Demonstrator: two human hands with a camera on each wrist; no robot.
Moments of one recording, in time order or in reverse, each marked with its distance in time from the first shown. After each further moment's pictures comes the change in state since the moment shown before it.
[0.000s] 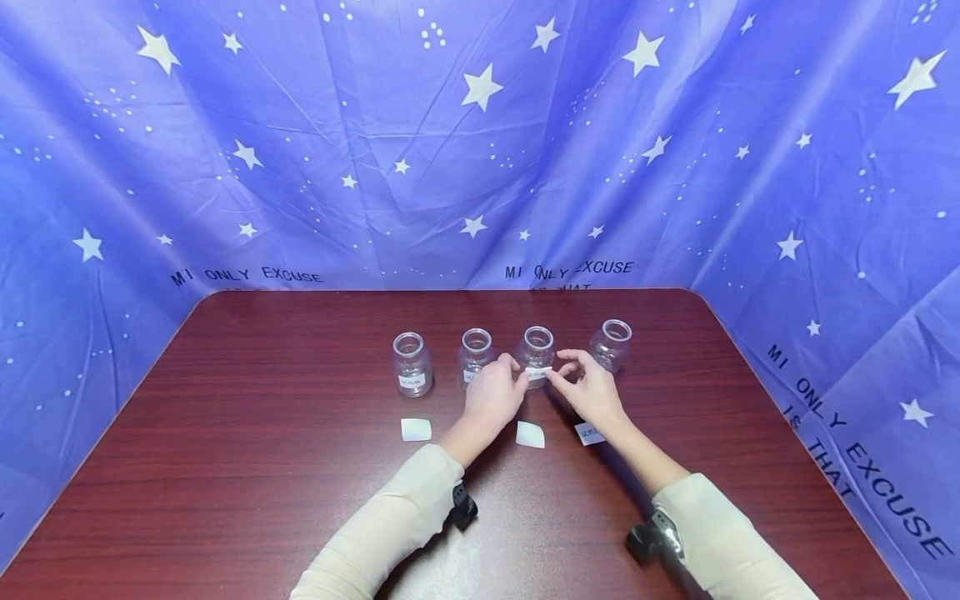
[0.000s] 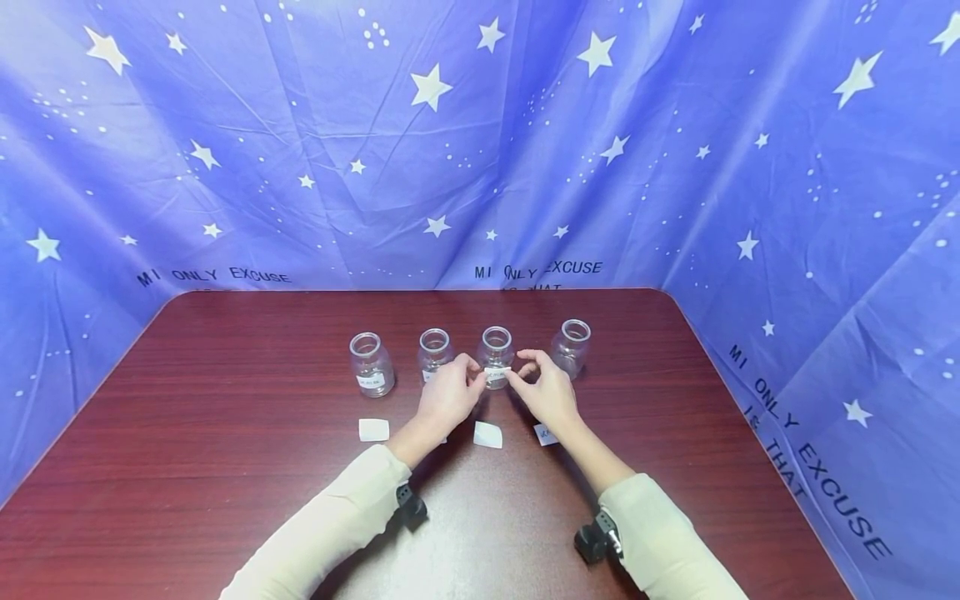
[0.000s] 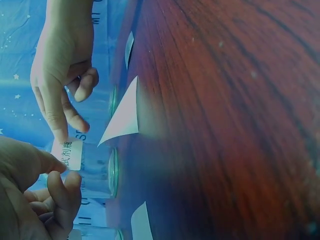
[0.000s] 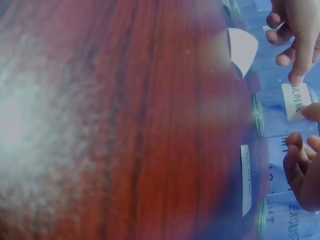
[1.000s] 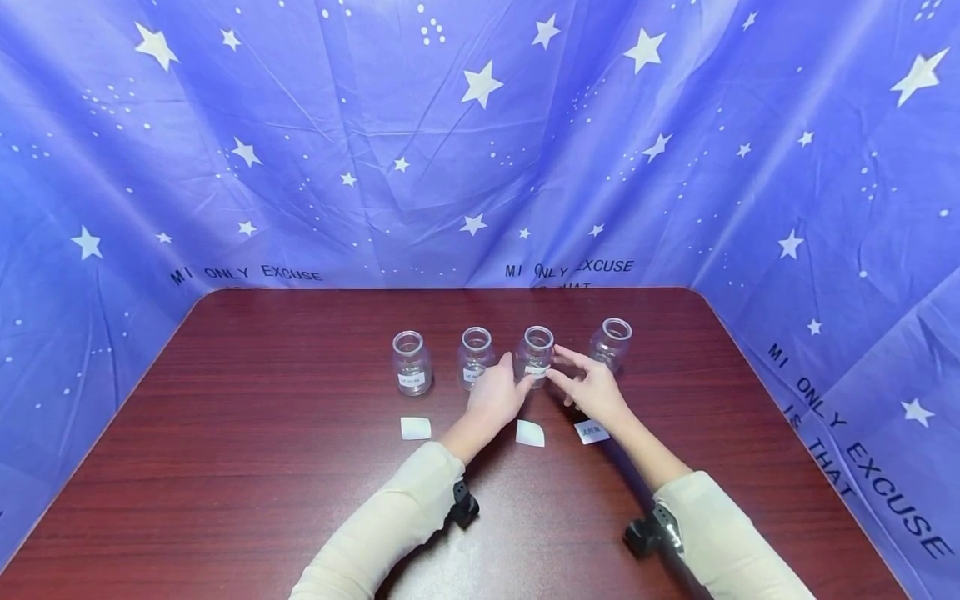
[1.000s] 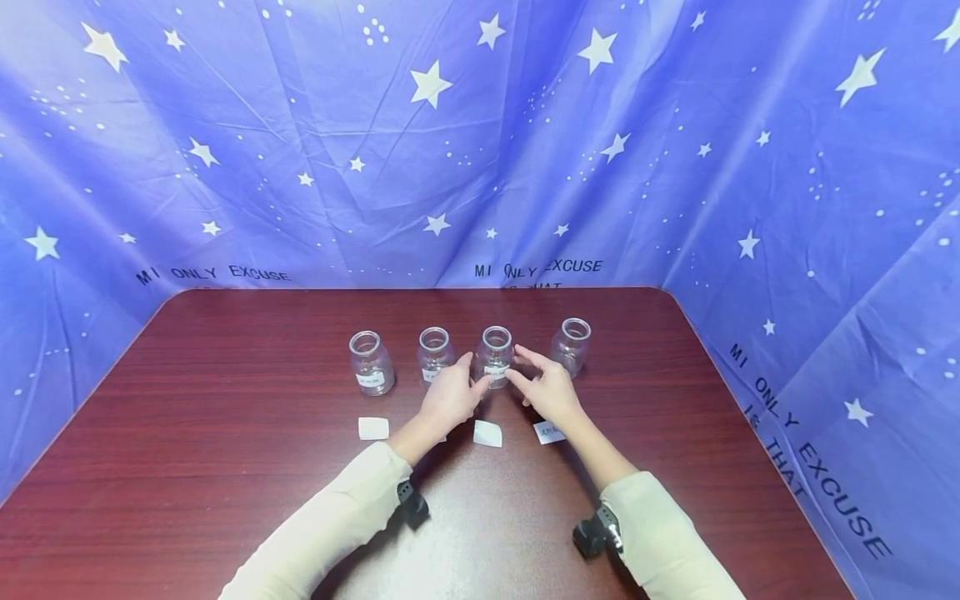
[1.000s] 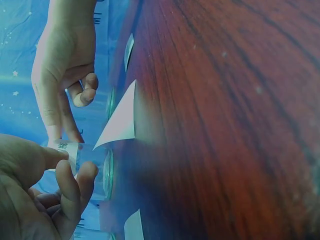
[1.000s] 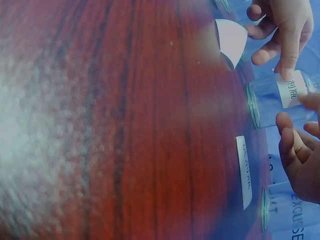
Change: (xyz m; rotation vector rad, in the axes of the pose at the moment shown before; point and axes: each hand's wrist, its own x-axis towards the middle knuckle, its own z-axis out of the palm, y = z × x) left_hand 0.002 -0.001 0.006 0.005 -0.076 -0.027; right_hand 0.004 0.004 -0.005 0.248 -0.182 0.109
